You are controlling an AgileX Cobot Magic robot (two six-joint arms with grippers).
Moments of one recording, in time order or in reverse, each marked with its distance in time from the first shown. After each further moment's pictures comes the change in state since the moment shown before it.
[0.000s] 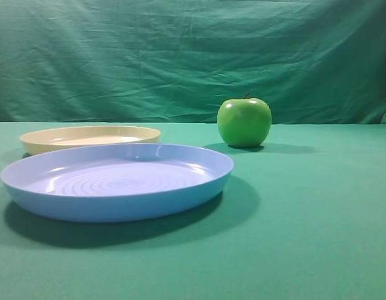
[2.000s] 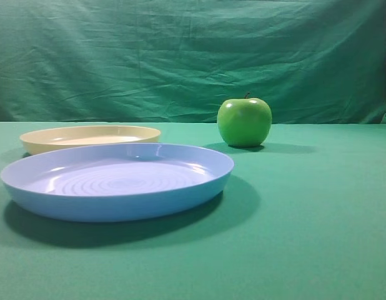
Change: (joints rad) left arm 0.000 0.000 0.000 0.000 0.000 0.002; right arm 0.231 1.259 -0.299 -0.066 -0.066 -0.027
